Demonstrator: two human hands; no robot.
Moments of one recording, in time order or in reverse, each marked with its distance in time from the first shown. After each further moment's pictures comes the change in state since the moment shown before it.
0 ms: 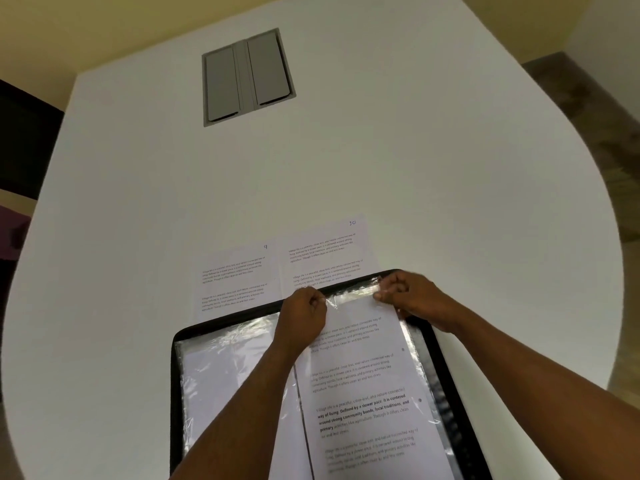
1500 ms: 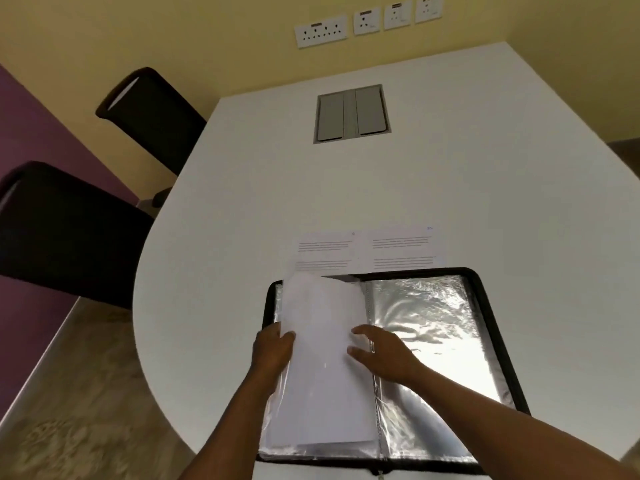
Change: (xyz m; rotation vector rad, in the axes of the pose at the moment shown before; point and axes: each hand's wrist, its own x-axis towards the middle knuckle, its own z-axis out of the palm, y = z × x) left_hand -0.202 -0.106 -0.130 -0.401 0.283 -0.509; right_hand -0.106 0.010 0.230 -0.742 -0.090 -0.259
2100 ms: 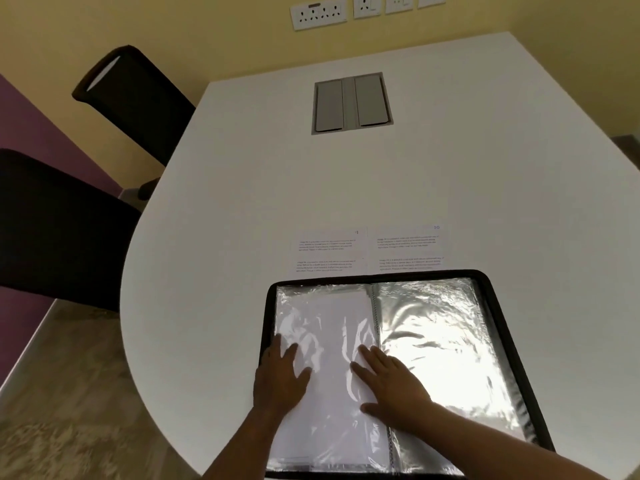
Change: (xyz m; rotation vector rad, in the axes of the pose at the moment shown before) left_hand 0.034 -0.077 0.013 0.770 -0.100 0.281; right_hand 0.000 0.034 0.052 -0.635 -0.159 -0.180
